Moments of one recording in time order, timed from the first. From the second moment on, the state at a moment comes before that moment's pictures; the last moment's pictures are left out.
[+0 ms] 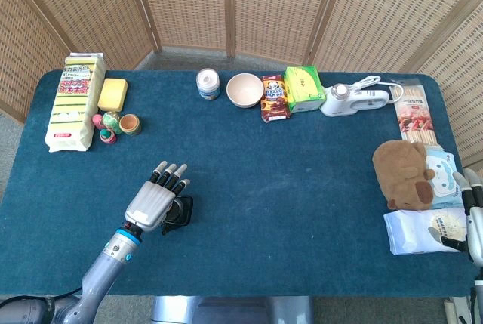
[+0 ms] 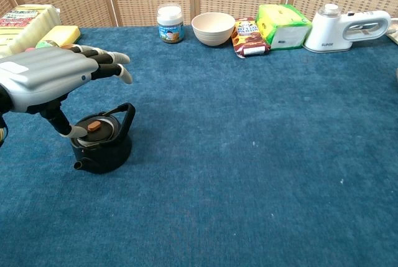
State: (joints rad) left arm -0.60 -1.47 -0.02 -1.83 1.16 1.18 0.81; right arm 0.04 -0.97 0.13 -1.81 -1.32 1.46 -0.03
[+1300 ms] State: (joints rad) left arm -0.51 -1.27 0.00 -1.94 1.28 1.31 0.68; right arm 0.05 -0.98 0.12 -1.81 -1.32 1.46 -0.05
